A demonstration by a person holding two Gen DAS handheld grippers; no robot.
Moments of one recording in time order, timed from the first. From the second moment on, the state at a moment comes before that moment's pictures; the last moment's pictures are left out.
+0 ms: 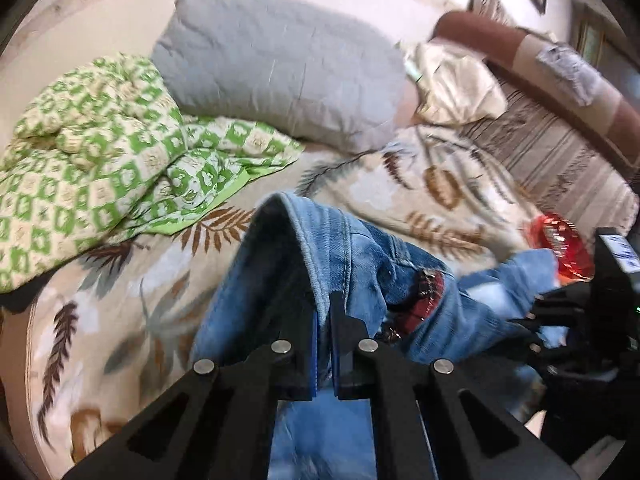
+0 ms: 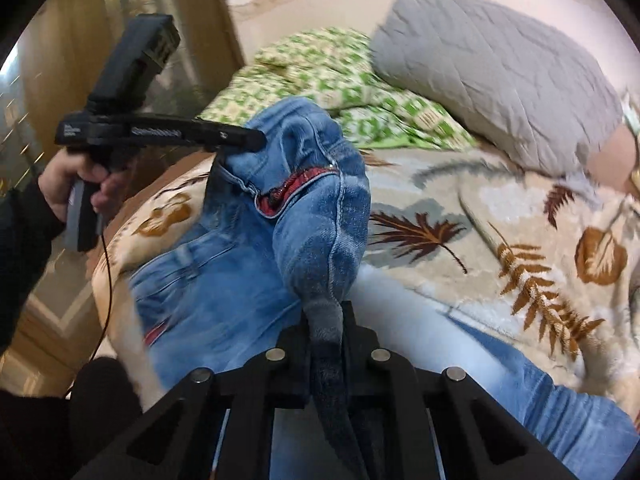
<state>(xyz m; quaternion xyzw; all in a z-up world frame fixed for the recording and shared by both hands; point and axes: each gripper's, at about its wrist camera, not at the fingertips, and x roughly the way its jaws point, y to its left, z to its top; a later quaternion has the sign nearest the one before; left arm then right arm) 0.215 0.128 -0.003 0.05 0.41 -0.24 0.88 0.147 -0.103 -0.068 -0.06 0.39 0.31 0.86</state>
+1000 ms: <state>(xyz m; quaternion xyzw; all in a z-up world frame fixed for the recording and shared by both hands) 0.135 0.192 -0.067 -0.10 0.51 -0.17 0.84 0.069 -0.055 -0.097 -0.16 0.39 0.38 0.82</state>
